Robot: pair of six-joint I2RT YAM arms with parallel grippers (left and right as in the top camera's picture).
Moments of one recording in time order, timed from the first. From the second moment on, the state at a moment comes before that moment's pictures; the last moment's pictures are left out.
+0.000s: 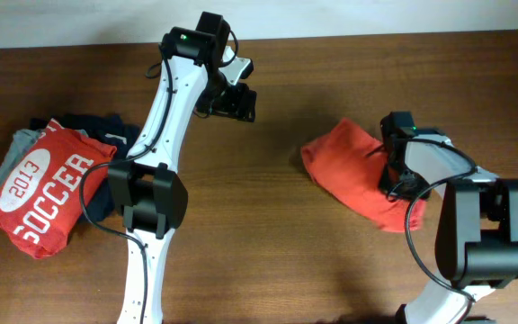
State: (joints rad) left arm -0.30 2.46 2.52 -1.48 0.30 0.09; right arm -0.04 1.89 1.13 -0.86 0.40 0.44
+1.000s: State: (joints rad) left arm -0.50 2.65 2.52 -1.30 0.53 0.09; right arm -0.09 1.85 1.45 -1.10 -0.05 0.42
